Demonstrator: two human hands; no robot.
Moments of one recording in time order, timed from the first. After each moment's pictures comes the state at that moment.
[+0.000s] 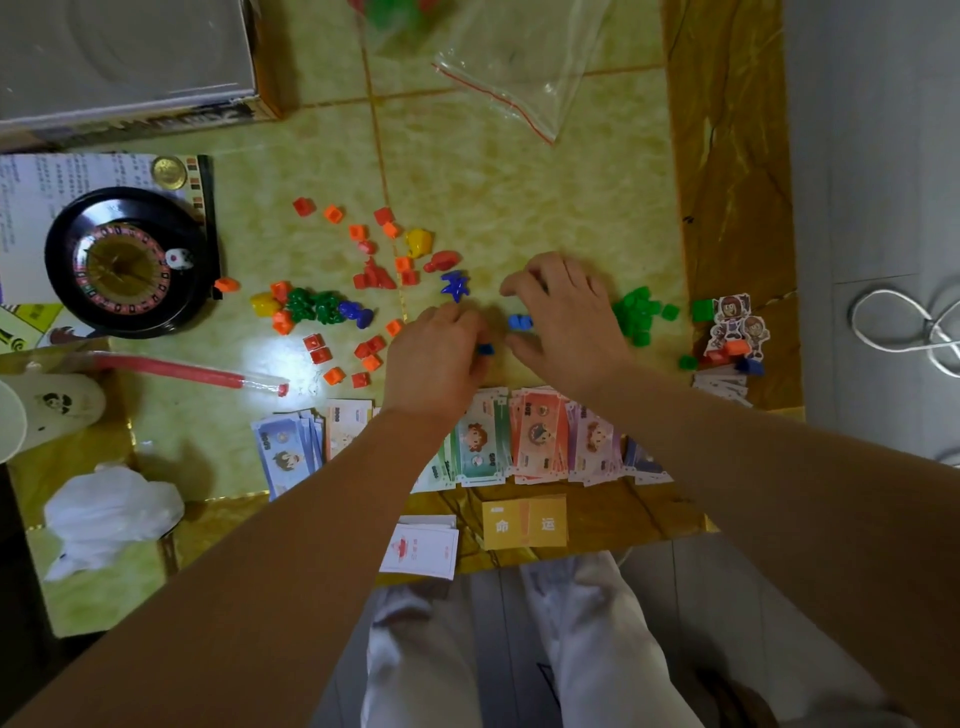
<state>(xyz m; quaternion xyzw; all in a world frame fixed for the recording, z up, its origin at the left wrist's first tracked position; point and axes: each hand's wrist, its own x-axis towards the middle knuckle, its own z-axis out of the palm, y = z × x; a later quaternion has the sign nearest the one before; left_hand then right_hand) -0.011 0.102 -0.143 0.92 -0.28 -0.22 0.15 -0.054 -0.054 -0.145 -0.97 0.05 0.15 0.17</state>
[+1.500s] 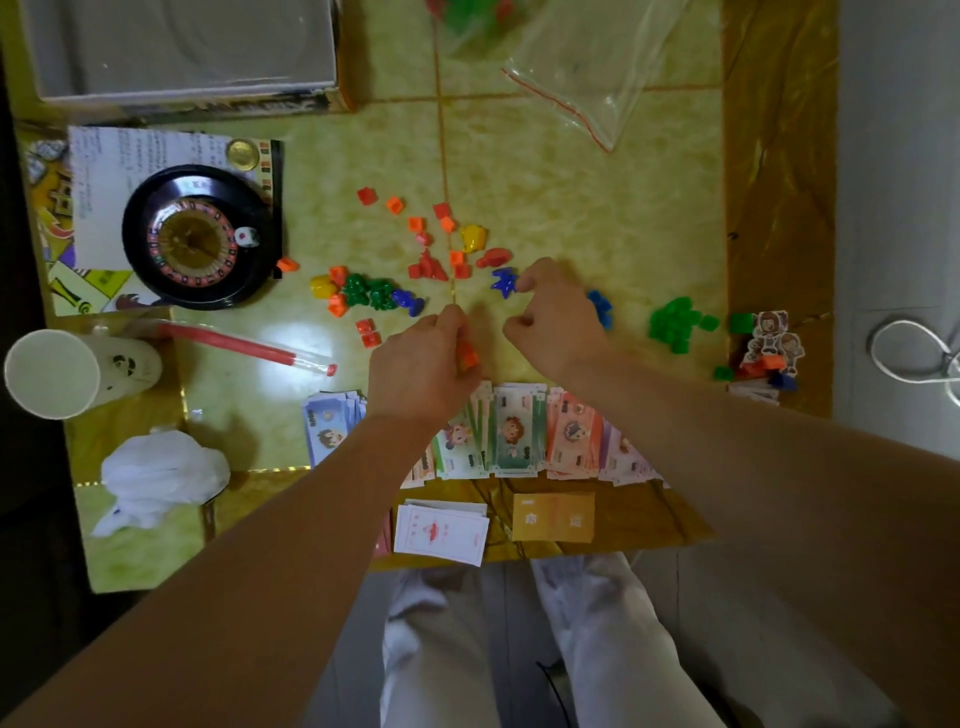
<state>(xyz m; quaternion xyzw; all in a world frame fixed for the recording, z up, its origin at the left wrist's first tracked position) -0.005 0.156 -0.131 0.94 -0.20 -0.25 0.15 -0.021 -0.002 -0.132 -0.86 0.24 0.24 0.38</state>
